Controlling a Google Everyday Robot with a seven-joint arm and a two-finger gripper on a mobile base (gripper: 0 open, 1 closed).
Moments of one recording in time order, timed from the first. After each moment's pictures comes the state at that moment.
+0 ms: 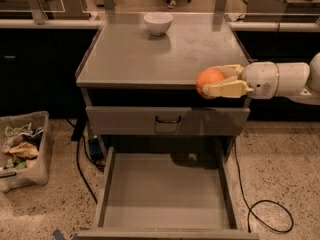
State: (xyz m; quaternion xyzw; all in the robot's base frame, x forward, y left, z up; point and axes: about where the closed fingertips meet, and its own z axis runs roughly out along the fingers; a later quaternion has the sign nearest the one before) arm 0.604 -0.157 0.886 -0.45 0.62 0.40 0.50
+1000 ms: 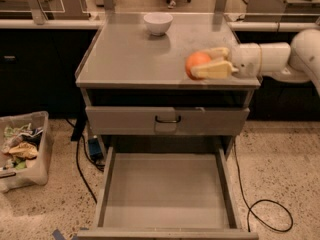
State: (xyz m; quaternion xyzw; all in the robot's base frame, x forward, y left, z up) arm 0.660 -0.135 0.905 -0.46 0.61 0.40 0.50
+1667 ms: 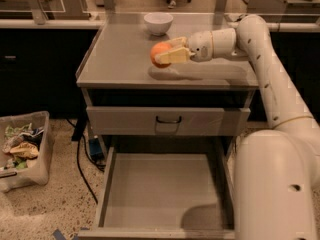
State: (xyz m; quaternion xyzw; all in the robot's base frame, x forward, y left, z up) arm 0.749 -0.036 0.892 -0.49 0.60 0.43 0.46
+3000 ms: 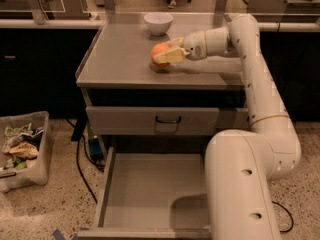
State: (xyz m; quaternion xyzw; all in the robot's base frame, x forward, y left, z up) arm 0.798 -0.031 0.866 -0.49 0.63 0.39 0.46
